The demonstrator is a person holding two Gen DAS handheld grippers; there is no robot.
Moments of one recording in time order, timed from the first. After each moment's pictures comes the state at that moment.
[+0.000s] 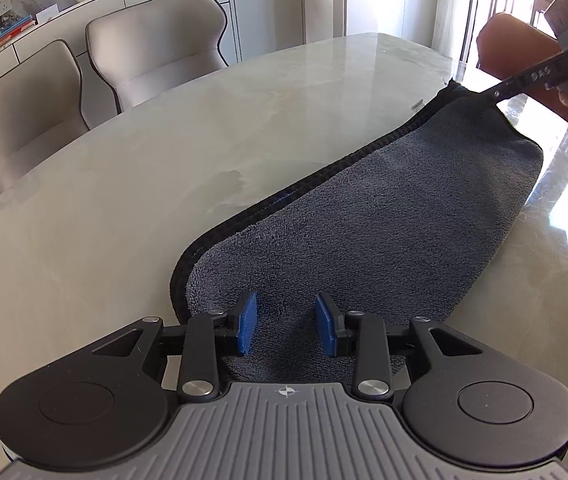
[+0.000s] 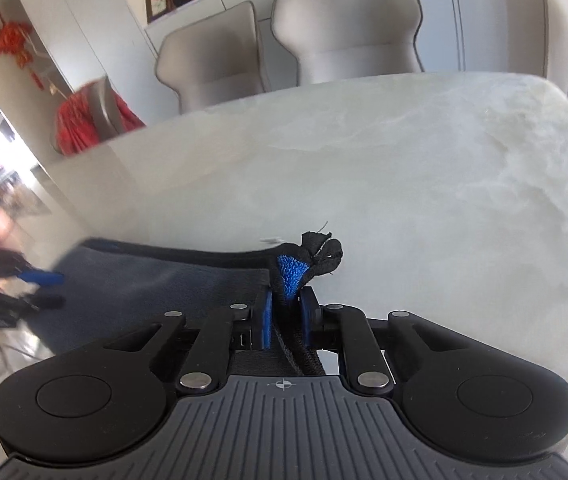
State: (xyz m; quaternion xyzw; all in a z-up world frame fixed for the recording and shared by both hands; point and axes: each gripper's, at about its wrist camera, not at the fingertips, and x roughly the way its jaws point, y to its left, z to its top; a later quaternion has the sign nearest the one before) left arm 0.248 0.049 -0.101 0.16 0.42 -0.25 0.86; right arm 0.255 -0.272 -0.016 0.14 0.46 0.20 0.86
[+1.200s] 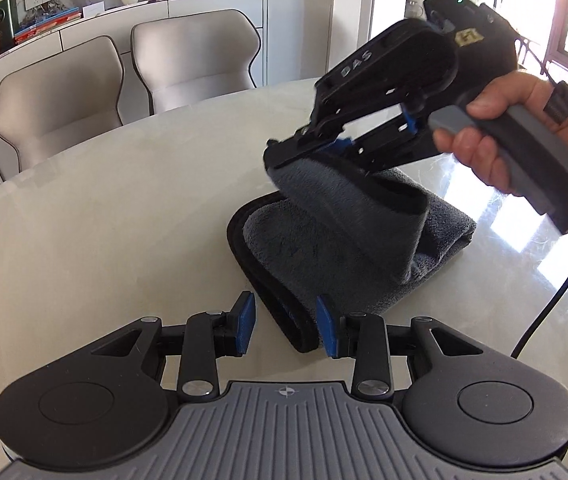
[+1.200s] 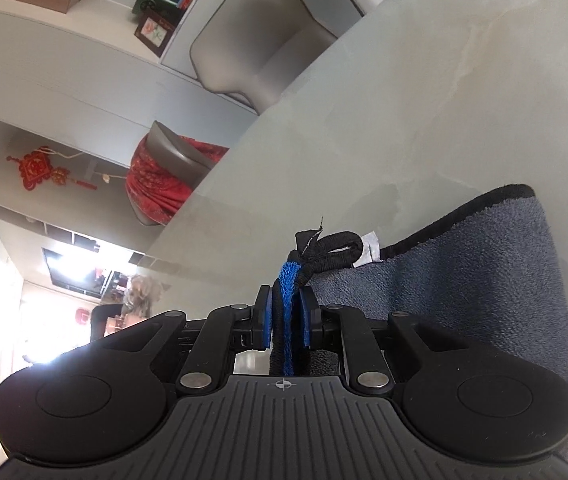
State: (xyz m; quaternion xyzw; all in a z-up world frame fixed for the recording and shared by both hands) left arm 0.198 0.115 -0.080 0.09 0.40 -0.24 0.88; right arm 0.323 -0.046 -0.052 0.38 0.49 0.21 0.75
